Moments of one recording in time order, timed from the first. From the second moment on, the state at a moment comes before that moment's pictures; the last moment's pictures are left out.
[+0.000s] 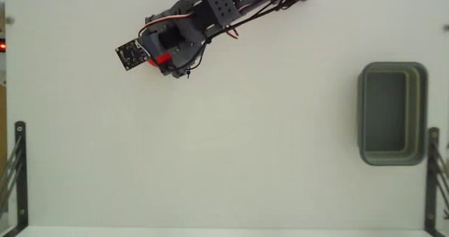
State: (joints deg) arm 59.4 105.3 125.4 36.1 -0.2
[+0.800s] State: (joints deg) arm 59.4 105.3 125.4 36.1 -0.2
